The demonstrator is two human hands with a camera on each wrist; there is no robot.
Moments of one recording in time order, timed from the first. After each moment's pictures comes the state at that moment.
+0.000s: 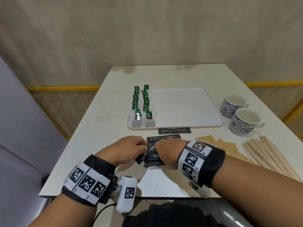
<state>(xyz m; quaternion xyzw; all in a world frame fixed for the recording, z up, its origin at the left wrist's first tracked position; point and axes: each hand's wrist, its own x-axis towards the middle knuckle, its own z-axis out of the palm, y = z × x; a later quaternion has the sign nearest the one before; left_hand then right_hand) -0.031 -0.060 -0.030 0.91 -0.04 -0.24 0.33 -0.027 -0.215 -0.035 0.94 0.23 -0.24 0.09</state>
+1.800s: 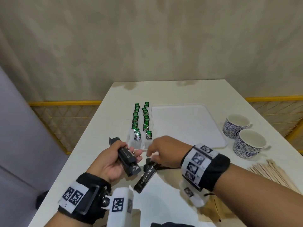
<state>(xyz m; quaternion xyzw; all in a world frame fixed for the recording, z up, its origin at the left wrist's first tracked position) 0.013 -0.044 -0.034 0.44 0.30 -0.17 0.83 0.031 -0.228 -0.016 0.93 0.30 -0.14 -0.15</state>
